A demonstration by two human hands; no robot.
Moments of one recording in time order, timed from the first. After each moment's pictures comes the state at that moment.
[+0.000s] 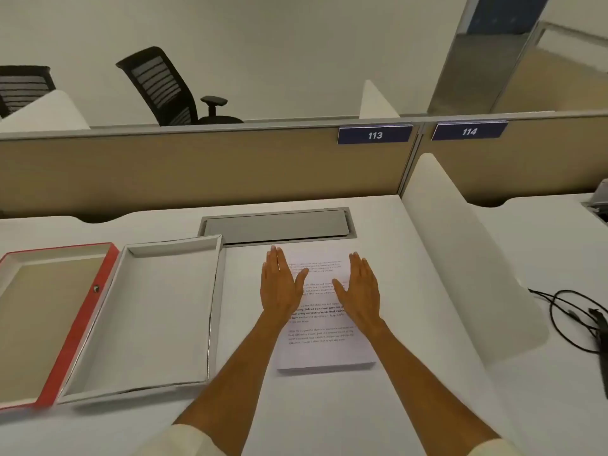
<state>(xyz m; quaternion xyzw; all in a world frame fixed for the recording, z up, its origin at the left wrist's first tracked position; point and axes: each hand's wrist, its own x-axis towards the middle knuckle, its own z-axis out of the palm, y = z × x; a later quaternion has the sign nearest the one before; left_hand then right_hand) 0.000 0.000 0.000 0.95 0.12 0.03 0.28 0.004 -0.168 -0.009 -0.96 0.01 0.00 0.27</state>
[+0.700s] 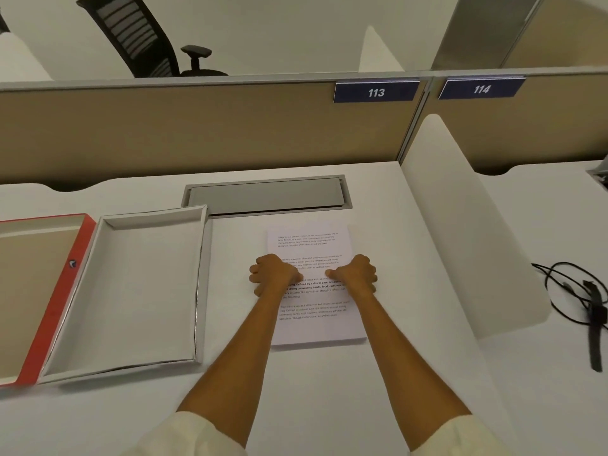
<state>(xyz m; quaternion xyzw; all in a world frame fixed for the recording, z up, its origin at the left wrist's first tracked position) 0.019 -0.013 -0.012 0.86 0.37 -0.22 0.29 0.024 -0.170 -0.019 -0.86 0.31 0.19 0.36</state>
